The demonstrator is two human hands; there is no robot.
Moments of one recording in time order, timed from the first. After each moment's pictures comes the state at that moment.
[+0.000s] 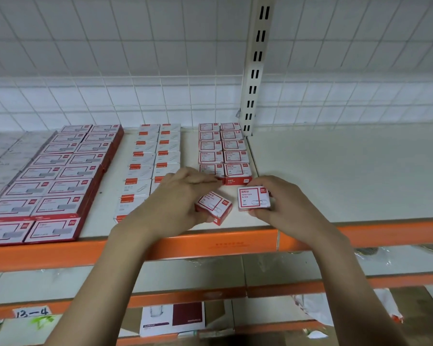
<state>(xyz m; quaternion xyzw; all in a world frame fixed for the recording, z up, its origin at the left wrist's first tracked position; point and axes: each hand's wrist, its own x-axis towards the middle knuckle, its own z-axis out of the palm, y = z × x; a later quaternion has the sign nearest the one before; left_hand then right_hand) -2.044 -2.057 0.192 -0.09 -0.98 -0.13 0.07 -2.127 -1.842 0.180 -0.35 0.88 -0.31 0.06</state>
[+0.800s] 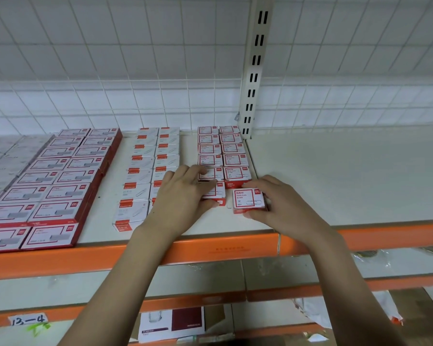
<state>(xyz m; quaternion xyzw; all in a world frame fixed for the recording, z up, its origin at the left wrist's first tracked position) -2.065 -2.053 0.168 -0.04 -0.98 -0.02 0.19 -2.131 -1.849 0.180 -0.36 0.88 -0.28 0.07</state>
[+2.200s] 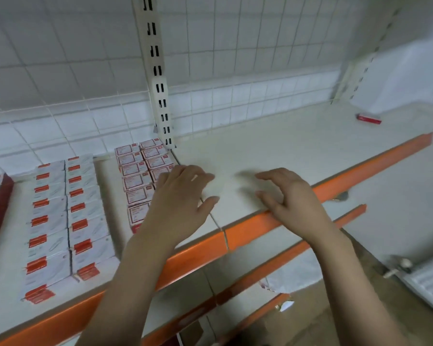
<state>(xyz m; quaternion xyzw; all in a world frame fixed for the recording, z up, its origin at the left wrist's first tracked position) -2.104 -1.978 0.193 -0.18 -0.96 -0.13 0.18 -2.105 -1.751 0.186 -0.16 0.95 -0.25 -0.14</state>
